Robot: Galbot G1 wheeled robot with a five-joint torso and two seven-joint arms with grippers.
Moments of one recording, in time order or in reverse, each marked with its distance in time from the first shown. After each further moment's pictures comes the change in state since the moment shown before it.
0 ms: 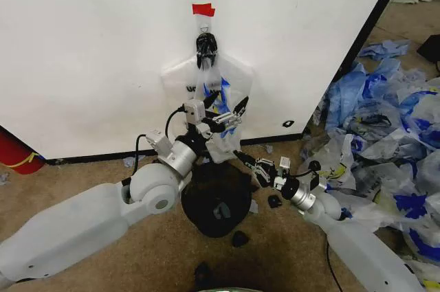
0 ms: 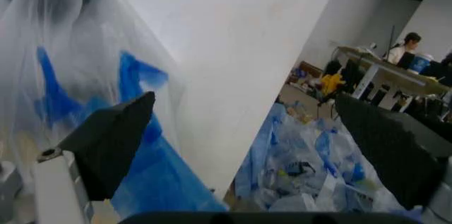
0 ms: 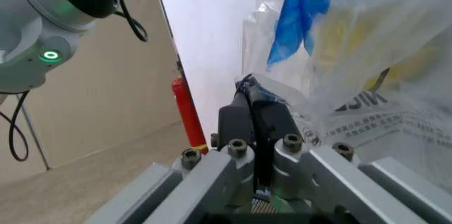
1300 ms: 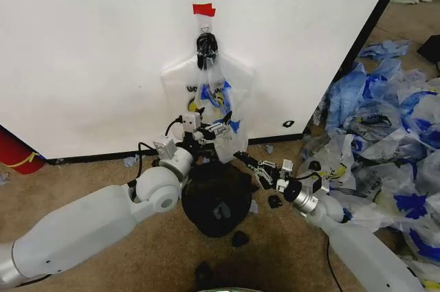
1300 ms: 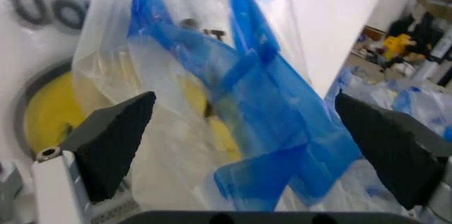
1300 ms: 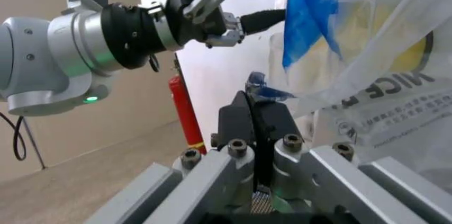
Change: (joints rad) left arm 0.037 -0.003 0.026 0.100 0.126 0.060 -0.081; right arm -0.018 0.001 0.014 -0.008 -0.005 0.013 -0.009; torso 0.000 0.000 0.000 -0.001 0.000
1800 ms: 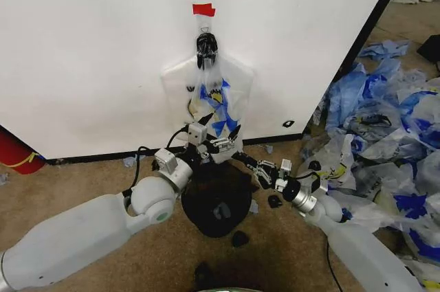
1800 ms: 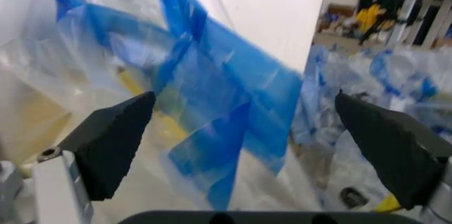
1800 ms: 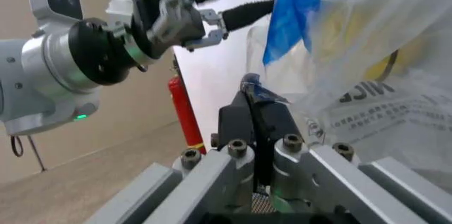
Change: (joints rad) left arm 0.038 0.047 0.018 -0.003 0.200 -0.004 0.082; right arm 0.014 0.012 -0.013 -0.009 -0.001 -0.004 0.009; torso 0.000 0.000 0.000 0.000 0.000
